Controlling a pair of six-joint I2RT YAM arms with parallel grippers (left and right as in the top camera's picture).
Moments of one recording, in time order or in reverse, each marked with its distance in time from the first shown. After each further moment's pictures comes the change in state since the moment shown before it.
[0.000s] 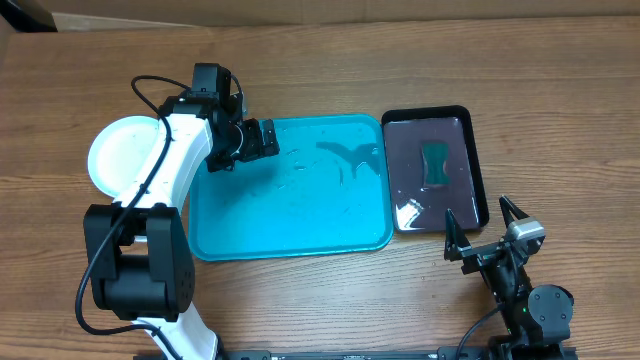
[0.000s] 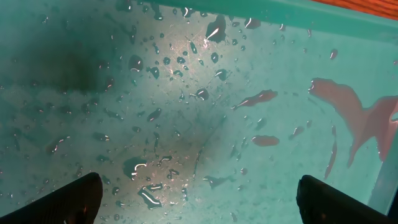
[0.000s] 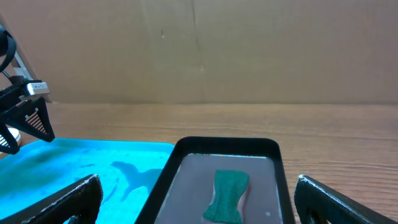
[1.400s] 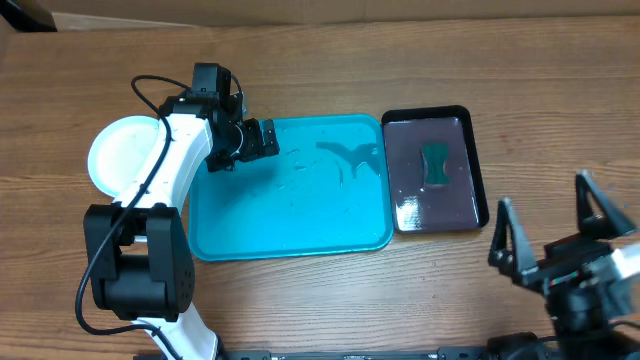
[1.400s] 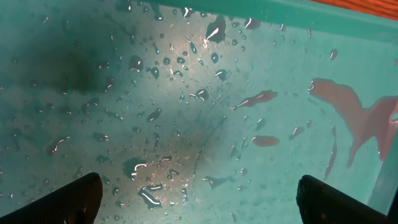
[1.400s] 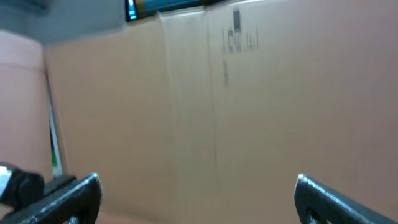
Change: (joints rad) left arm 0.000 0.000 0.000 0.000 0.000 0.000; right arm 0.044 0.152 0.534 0.037 0.015 0.021
